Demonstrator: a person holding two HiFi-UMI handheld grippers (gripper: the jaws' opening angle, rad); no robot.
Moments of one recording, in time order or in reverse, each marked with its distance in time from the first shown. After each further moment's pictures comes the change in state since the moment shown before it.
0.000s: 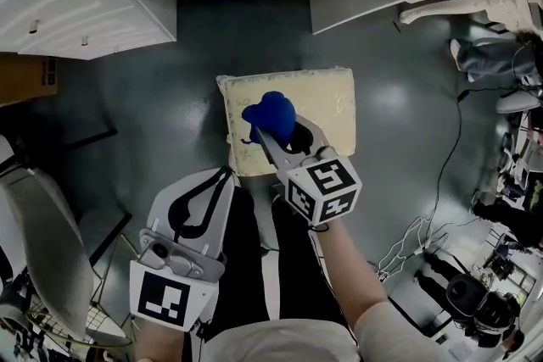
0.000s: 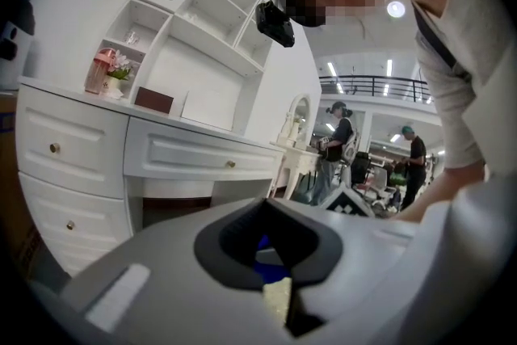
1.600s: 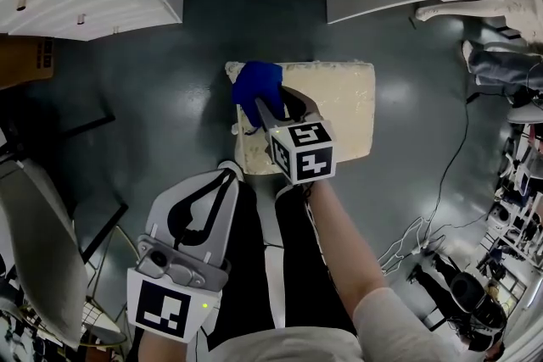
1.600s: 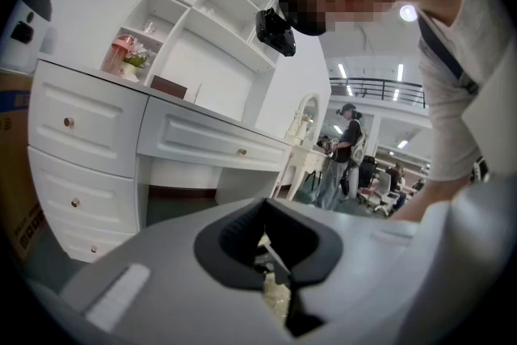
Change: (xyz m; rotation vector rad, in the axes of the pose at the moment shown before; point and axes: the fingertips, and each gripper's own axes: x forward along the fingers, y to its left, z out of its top) left arm 0.000 0.021 -0.040 -0.071 0.010 0.032; right arm 0.096 -0.040 -0.069 -0.056 0.186 -0.113
